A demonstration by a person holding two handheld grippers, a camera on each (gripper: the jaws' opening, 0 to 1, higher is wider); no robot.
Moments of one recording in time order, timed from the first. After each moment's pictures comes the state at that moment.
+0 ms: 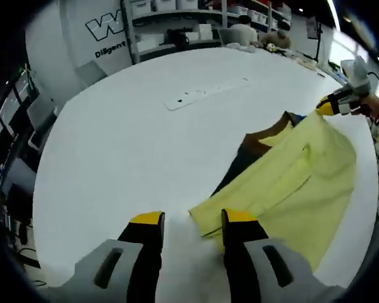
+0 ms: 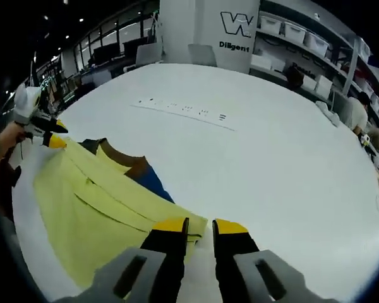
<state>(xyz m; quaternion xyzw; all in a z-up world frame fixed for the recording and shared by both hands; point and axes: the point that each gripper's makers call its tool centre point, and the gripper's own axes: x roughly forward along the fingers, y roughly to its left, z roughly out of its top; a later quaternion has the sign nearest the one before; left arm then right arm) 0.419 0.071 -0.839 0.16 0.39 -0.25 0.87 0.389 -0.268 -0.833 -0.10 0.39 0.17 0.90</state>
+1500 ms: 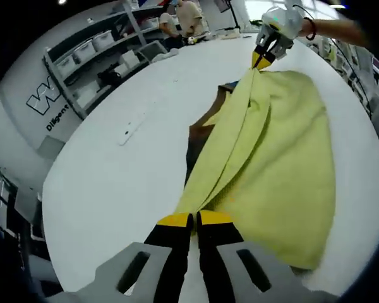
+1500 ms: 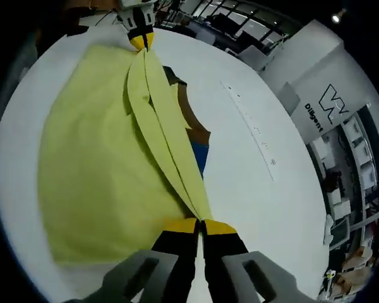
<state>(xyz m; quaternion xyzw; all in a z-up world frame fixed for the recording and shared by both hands) 0.410 0.056 -0.847 0.33 0.30 -0.40 0.80 0.404 -0.270 -0.848 -0.44 0.30 0.33 0.78</state>
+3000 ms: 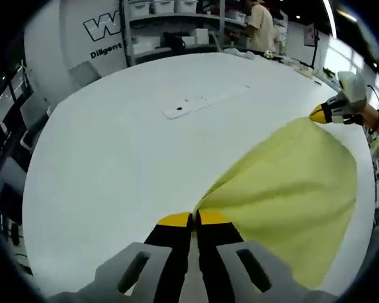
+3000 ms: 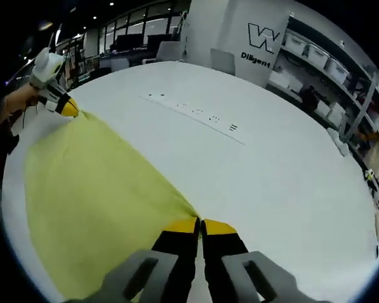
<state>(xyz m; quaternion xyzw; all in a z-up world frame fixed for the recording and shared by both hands) 0.464 0.068 -0.855 0.13 0.40 -0.25 0.87 0.434 -0.277 -0.857 -0.17 0.38 0.19 0.89</state>
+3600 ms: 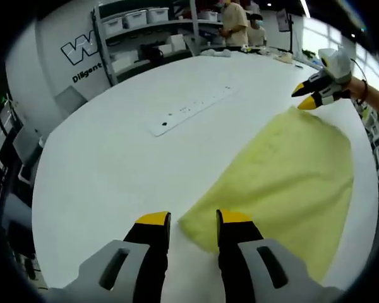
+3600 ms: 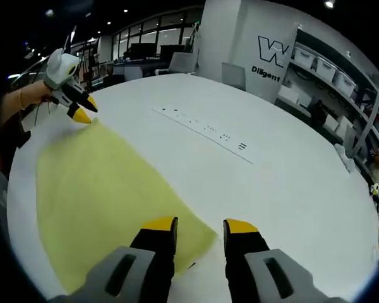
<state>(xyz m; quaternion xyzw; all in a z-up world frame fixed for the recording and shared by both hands) 0.457 0.047 -0.831 0.19 0.35 -0.33 0.86 0.423 -0.248 -0.831 -0.17 0.32 0.26 0.89</state>
